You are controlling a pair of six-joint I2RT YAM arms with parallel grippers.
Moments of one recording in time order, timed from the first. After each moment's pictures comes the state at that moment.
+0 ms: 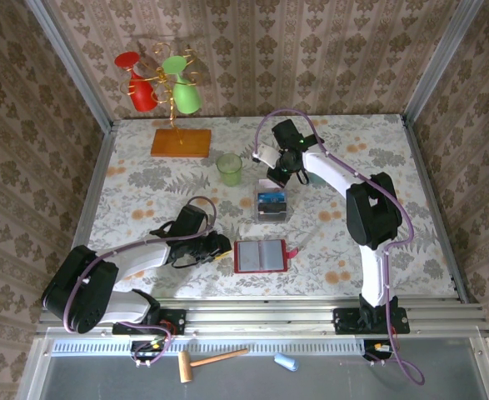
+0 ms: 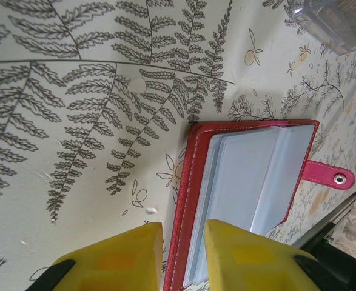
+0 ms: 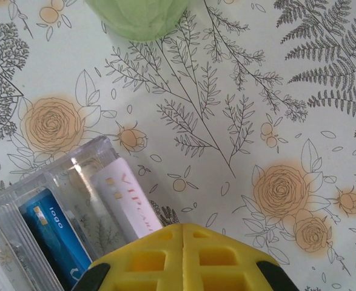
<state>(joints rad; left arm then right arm) -0.61 1.31 0.47 -0.12 0.49 -0.95 0.42 2.06 1.70 -0.75 -0.16 -0.59</state>
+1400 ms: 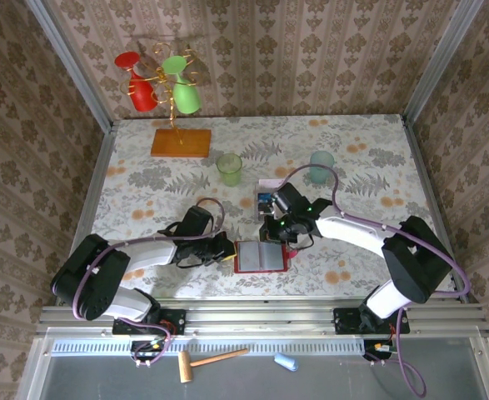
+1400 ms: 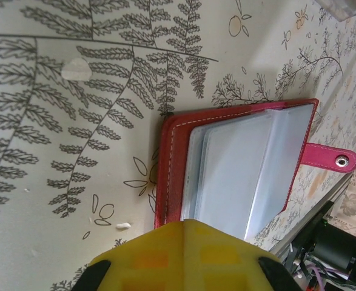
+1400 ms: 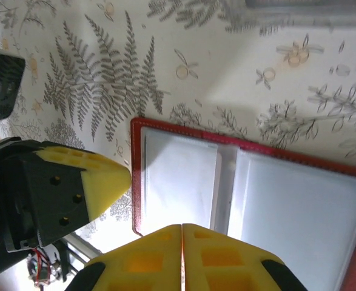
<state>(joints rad) -0.65 1.41 0.46 0.00 0.56 -0.93 0.70 1.56 0.92 -0.42 -0.36 0.78</state>
